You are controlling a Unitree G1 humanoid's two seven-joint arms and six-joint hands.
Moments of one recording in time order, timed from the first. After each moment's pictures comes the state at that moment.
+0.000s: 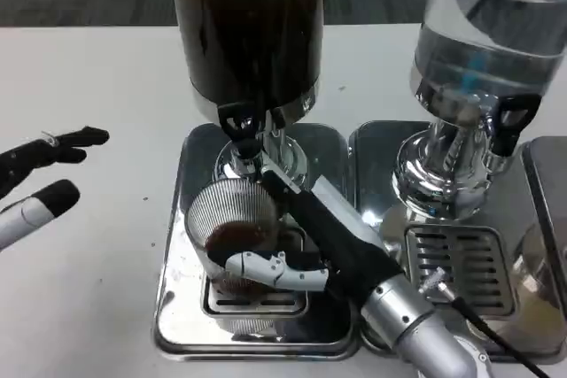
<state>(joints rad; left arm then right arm) 0.14 0.70 0.38 0.11 -0.08 -0.45 -0.64 -0.17 -0.09 0.37 0.36 -0.31 -0.38 0.10</state>
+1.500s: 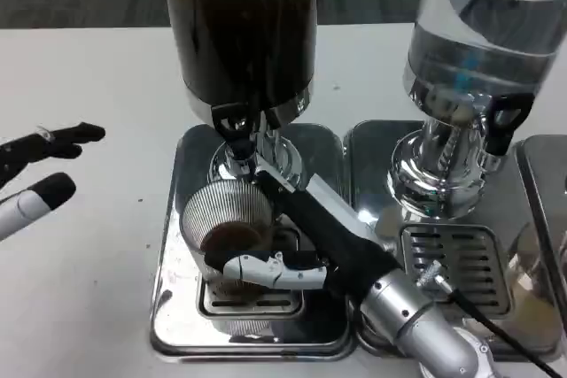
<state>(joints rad) 0.12 0.72 0.38 0.14 -0.09 -0.46 -0.64 -0.20 -0.10 0.37 0.42 -0.29 -0.42 0.15</state>
